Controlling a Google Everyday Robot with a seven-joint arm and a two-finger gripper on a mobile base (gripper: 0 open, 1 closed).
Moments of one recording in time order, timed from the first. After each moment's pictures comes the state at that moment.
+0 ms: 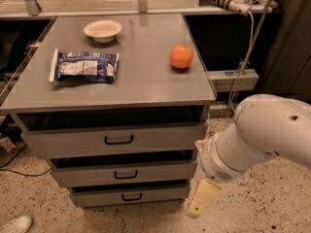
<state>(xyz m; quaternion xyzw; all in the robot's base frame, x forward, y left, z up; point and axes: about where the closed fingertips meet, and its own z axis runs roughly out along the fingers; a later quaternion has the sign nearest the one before) 0.388 -0.105 0.733 -0.59 0.78 0.11 0.17</state>
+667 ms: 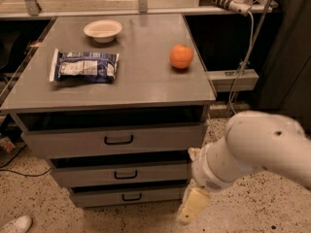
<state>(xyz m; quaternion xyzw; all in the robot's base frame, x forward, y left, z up) 0.384 -0.088 0.706 -0.59 0.78 0.12 0.18</state>
